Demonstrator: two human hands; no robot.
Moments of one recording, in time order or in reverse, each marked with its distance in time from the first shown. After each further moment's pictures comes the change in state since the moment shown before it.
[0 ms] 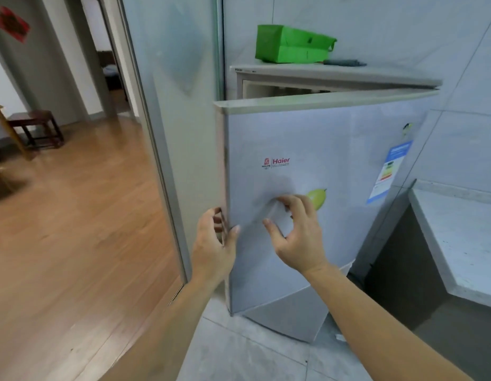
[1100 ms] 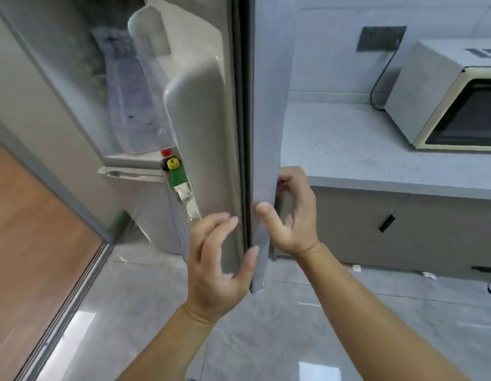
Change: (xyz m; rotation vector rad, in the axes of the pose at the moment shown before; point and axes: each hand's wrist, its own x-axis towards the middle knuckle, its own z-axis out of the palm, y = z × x) left_hand -0.360 0.261 0.262 -0.111 -0.141 0.620; right_hand -0.202 0.162 -0.410 0.248 0.188 0.103
